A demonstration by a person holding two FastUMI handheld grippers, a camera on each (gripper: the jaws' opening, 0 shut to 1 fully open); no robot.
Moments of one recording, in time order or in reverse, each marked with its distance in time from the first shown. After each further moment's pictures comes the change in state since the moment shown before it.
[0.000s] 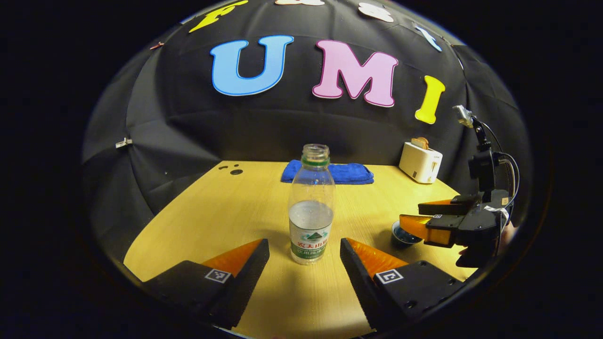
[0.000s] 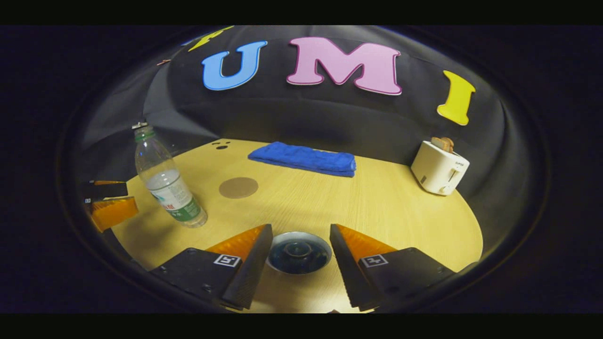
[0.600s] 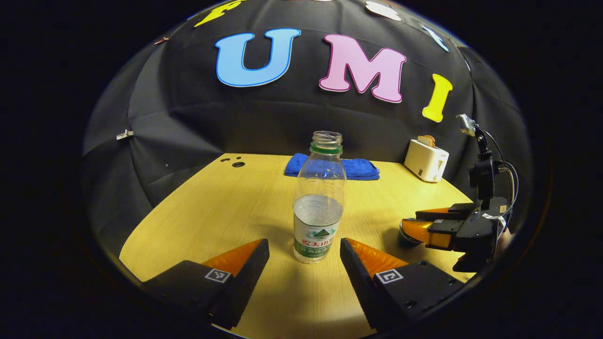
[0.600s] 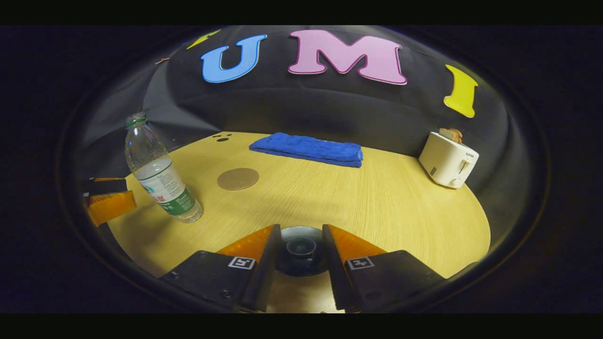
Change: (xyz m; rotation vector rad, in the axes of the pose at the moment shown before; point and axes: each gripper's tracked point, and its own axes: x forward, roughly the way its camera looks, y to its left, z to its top) left arm 0.010 0.007 -0.007 -0.023 0.023 0.022; right arm 0.019 0.006 -0.014 0.014 0.032 0.027
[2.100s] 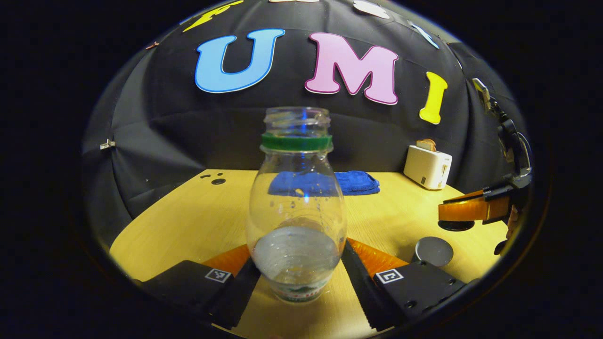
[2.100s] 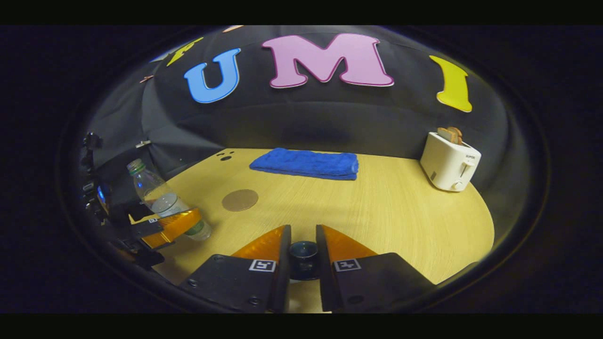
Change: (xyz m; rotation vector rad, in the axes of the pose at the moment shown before) left arm 0.099 -0.021 0.022 0.044 -0.132 -0.050; right arm -0.014 -0.044 0.051 0.109 -0.049 0.063
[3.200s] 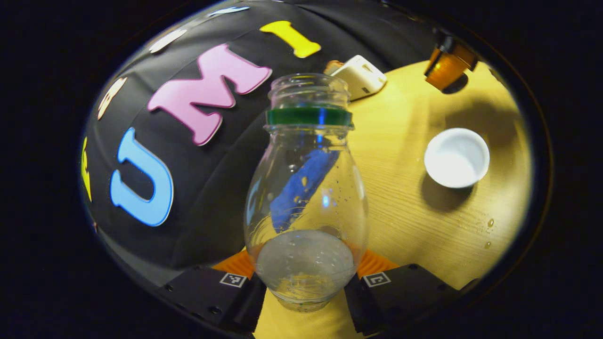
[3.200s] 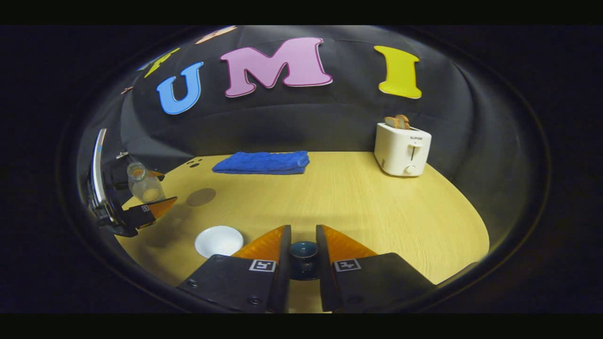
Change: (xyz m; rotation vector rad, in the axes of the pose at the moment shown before) left arm 0.032 -0.032 0.007 1.075 0.096 -0.019; right arm -0.037 -0.105 -0.044 0.078 -0.052 -0.147
